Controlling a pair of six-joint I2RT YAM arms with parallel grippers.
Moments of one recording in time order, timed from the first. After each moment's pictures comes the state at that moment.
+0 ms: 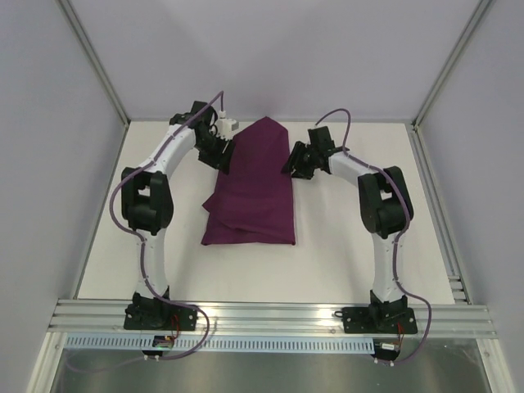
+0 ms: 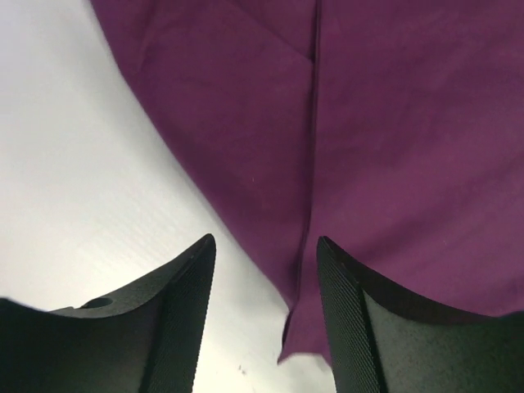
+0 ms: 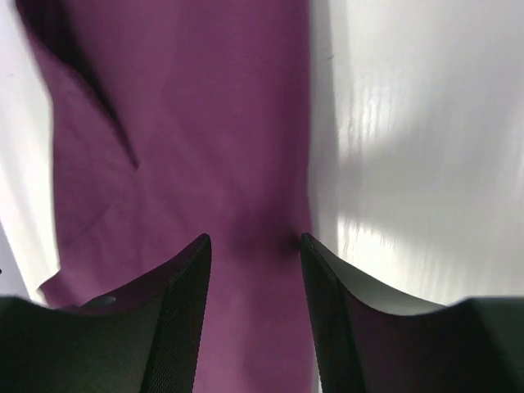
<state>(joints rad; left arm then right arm) -0.23 2.08 1.90 -0.97 0.32 0.28 0.32 2.10 1.53 -0.25 -0.30 0.68</state>
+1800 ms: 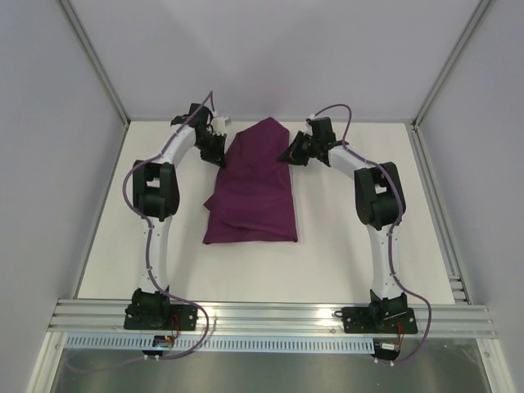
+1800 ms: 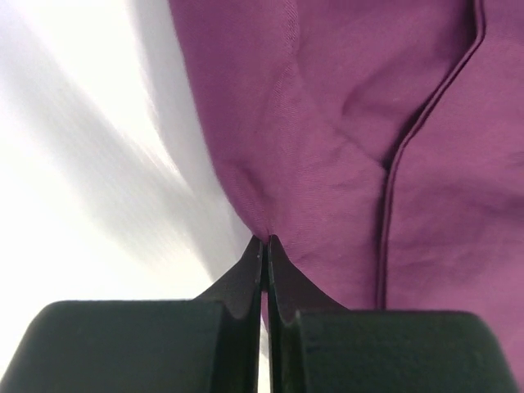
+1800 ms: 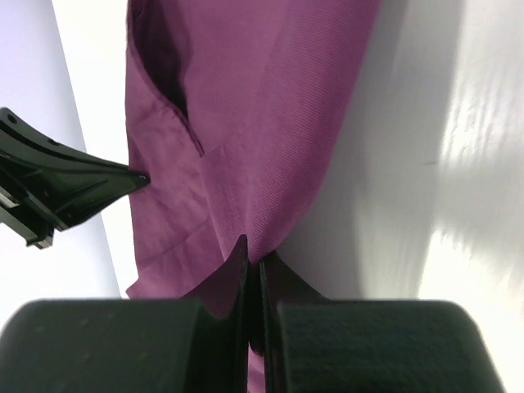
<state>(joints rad) -0.16 2.41 2.14 -0.89 0.42 0.12 0.27 2.31 1.76 -0.16 -0.52 0.80</state>
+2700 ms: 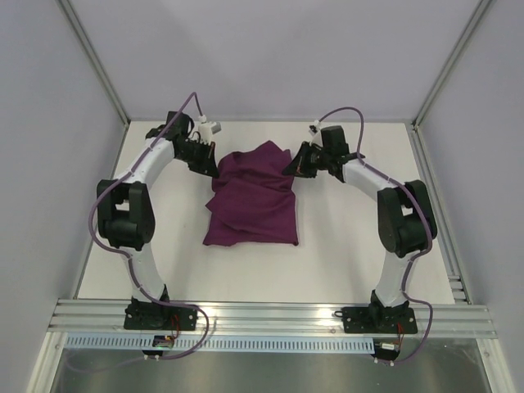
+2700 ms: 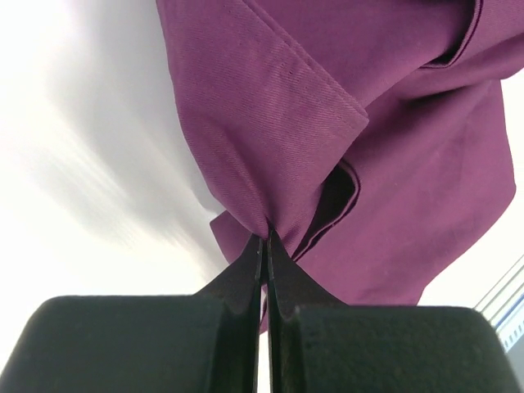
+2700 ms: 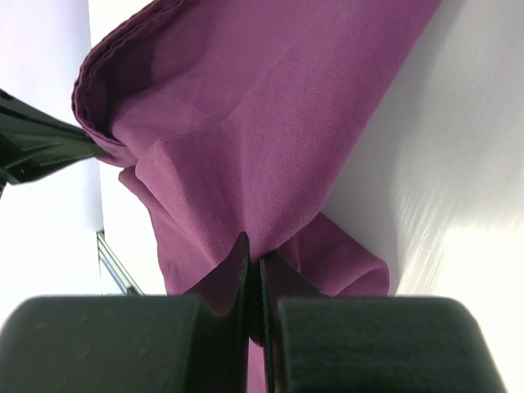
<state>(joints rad) -0.12 1.92 1.61 -0.79 0.60 0.22 0.30 1.92 1.36 -0.13 -0.57 0.66</state>
